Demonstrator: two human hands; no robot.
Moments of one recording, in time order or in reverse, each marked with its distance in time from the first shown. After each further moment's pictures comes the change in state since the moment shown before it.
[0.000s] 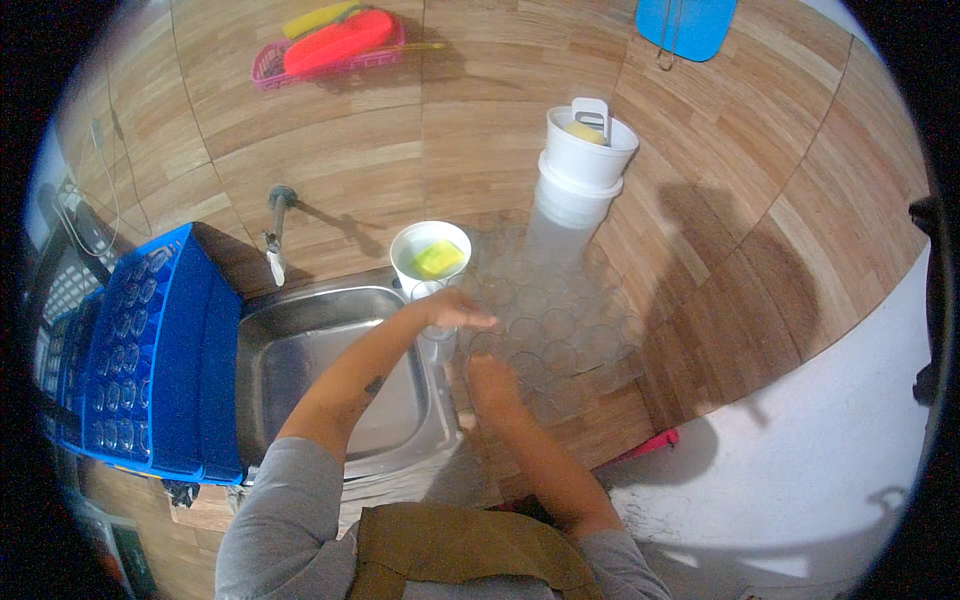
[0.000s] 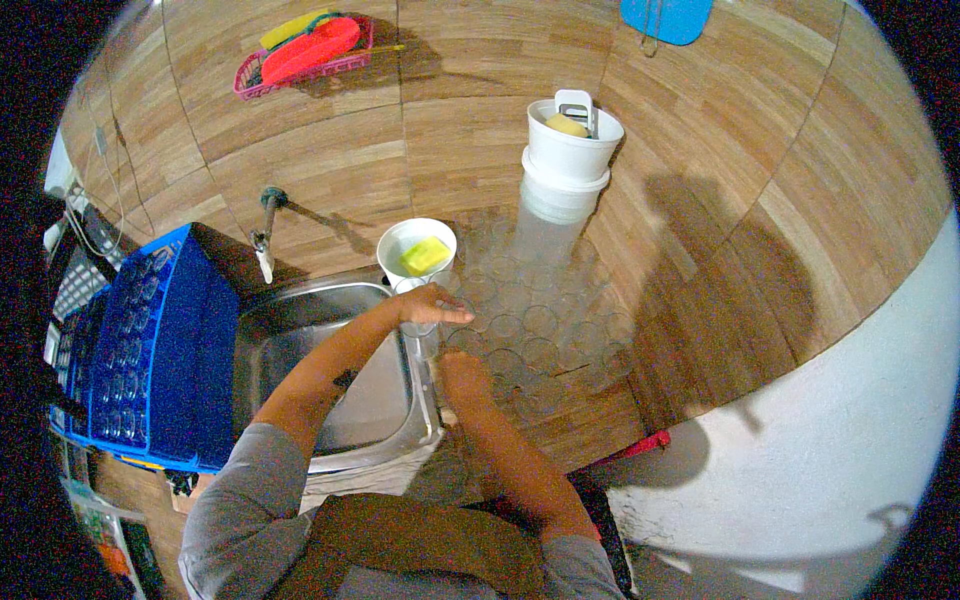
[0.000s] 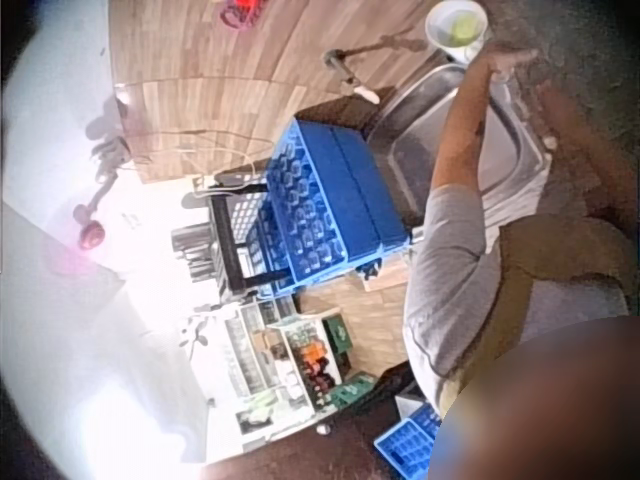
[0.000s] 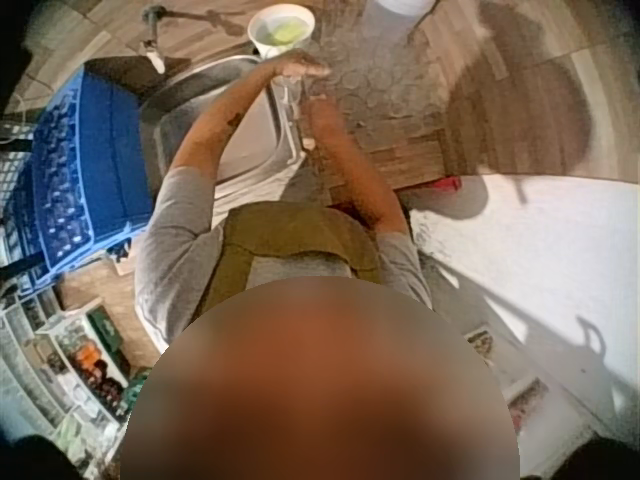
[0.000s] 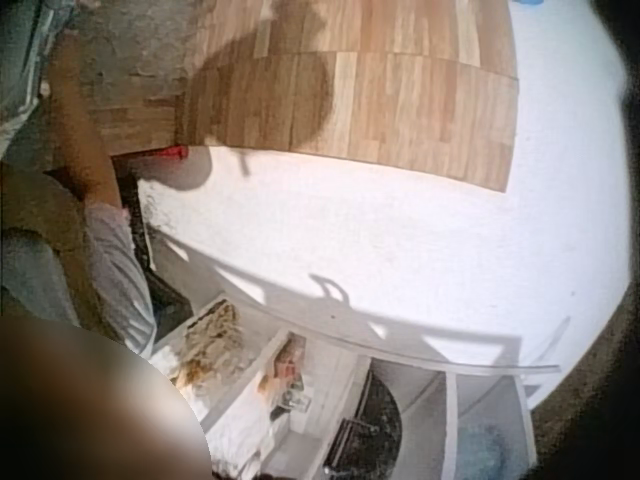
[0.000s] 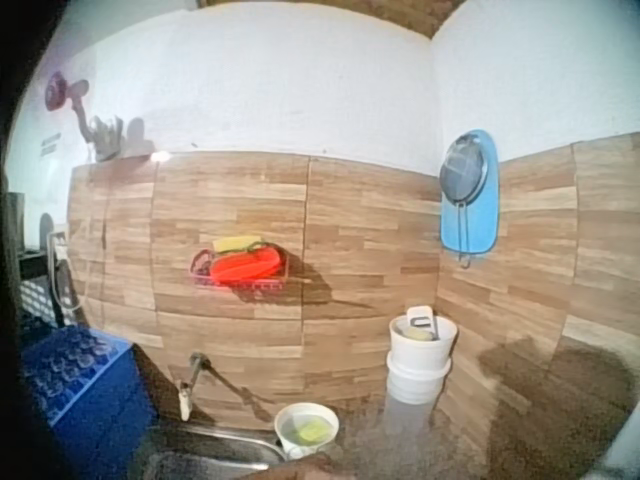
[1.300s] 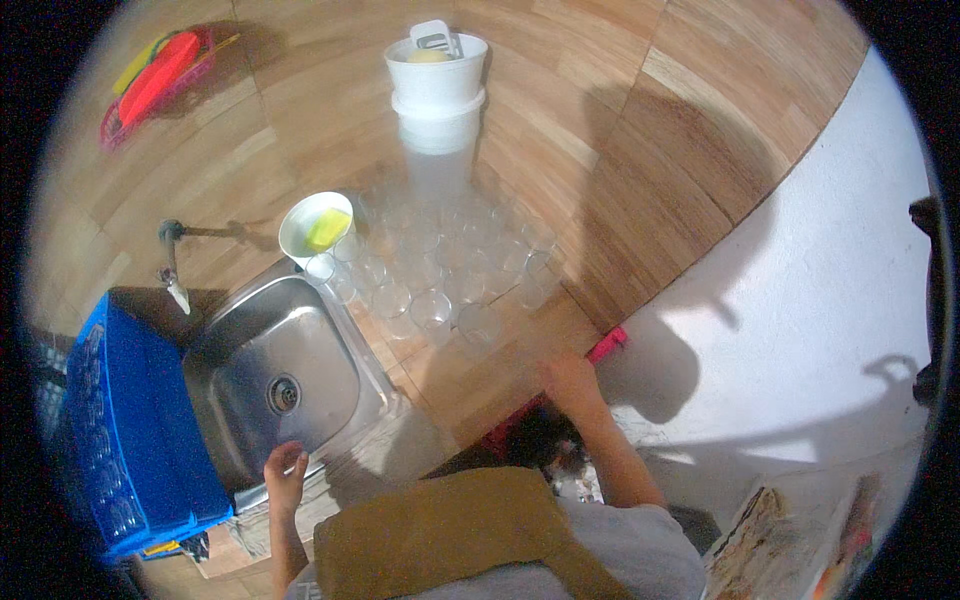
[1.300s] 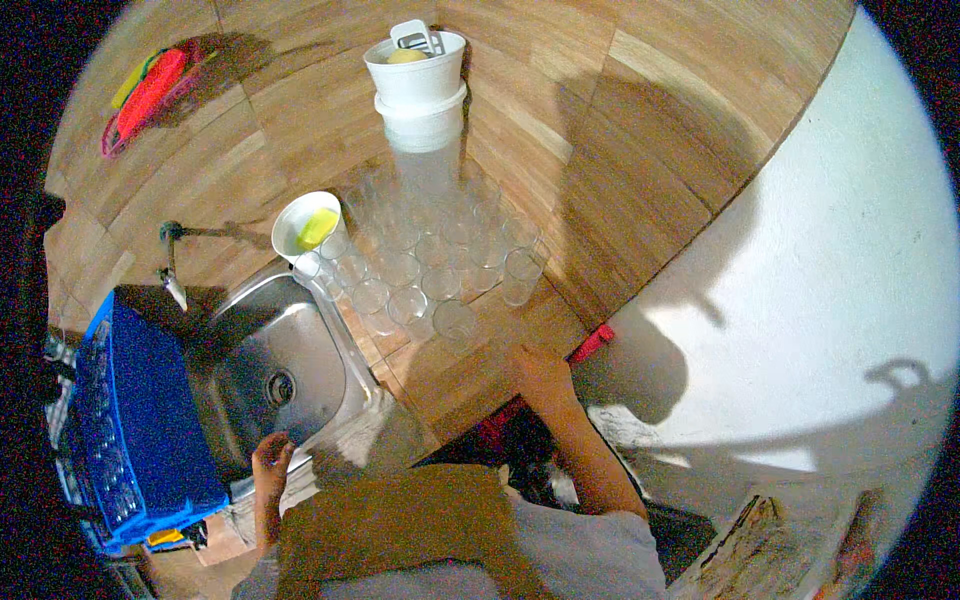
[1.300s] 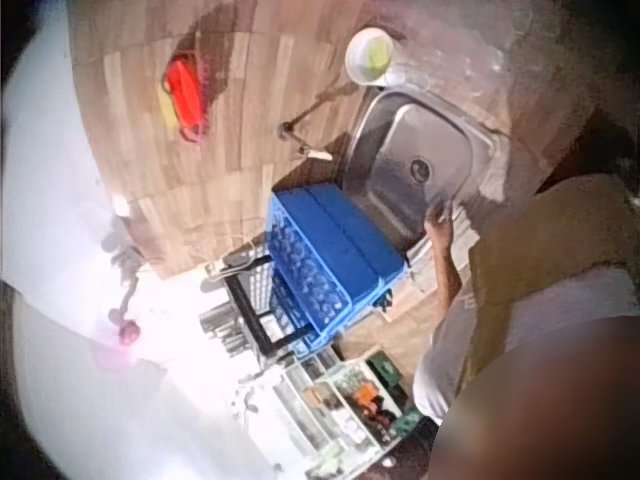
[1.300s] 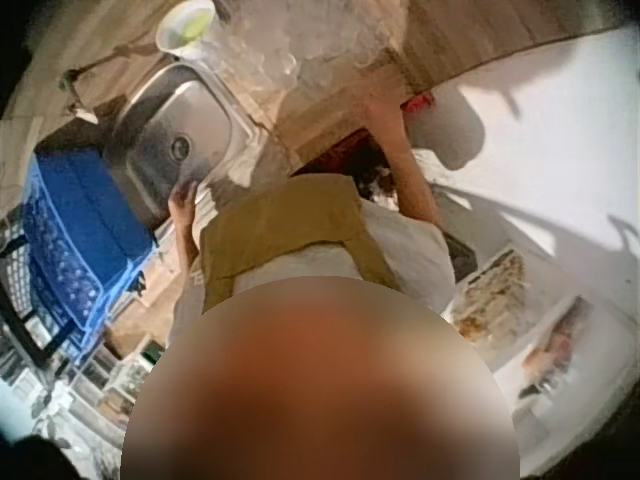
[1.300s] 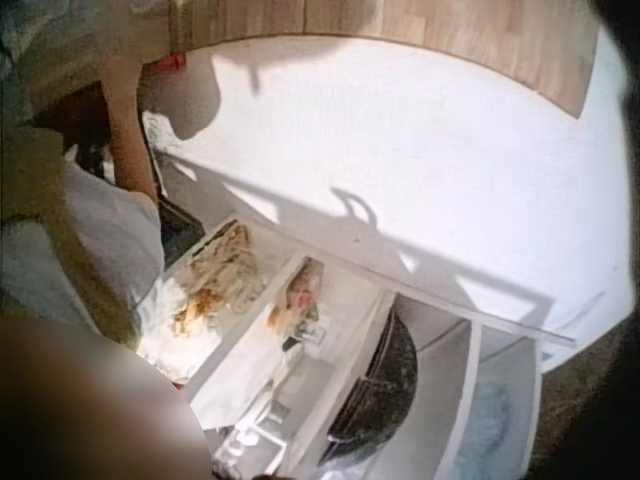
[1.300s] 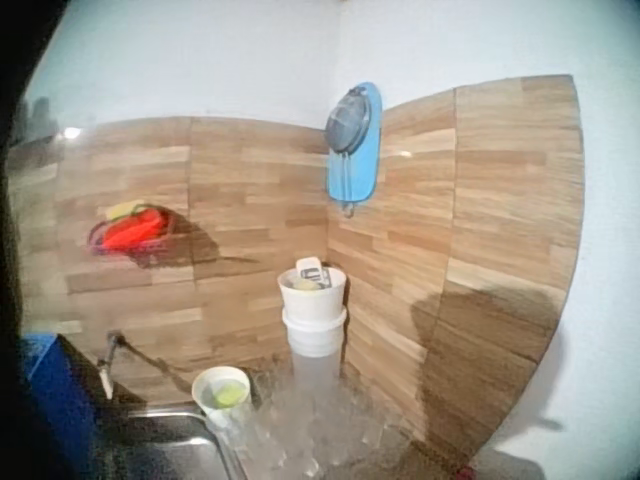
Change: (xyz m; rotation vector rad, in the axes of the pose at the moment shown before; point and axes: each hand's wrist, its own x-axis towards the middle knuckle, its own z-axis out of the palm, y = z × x) left_hand -0.295 -0.130 0.190 -0.391 0.796 -0.261; right_hand -0.175 0.172 -0.045 -0.014 -0.085 0.218
